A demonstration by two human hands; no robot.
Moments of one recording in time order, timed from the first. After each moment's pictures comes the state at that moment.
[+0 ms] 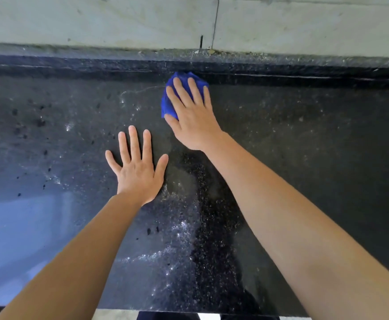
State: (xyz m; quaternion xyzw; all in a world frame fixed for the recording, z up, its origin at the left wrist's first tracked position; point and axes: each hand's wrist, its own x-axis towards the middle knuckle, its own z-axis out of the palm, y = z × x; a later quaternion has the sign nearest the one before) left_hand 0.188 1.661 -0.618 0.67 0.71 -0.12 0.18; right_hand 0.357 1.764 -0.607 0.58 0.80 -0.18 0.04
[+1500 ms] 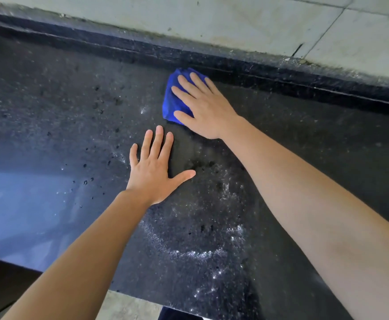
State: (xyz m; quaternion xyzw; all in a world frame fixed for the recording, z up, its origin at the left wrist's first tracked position) left_hand 0.075 1.640 -0.603 0.69 0.69 -0.08 0.18; right_hand 0.233 1.792 -0.596 0.44 0.88 -0.18 0.06
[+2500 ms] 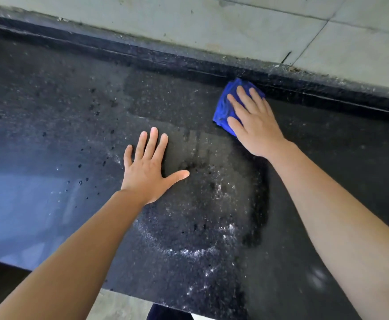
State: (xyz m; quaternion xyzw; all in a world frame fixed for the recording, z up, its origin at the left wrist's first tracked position) left_hand 0.075 1.641 -0.601 0.68 0.70 -0.08 0.19; right_hand 0.344 1.764 -0.596 0.57 0.80 -0.21 0.05
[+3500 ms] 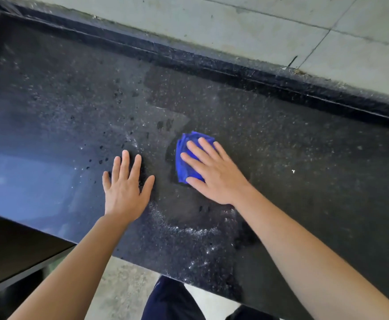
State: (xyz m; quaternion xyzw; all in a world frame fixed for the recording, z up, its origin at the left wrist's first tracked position) left_hand 0.031 1.538 -0.594 0.57 0.80 -0.04 0.17; right_hand 0.279 1.636 -0.604 0.38 0.90 -0.18 0.08
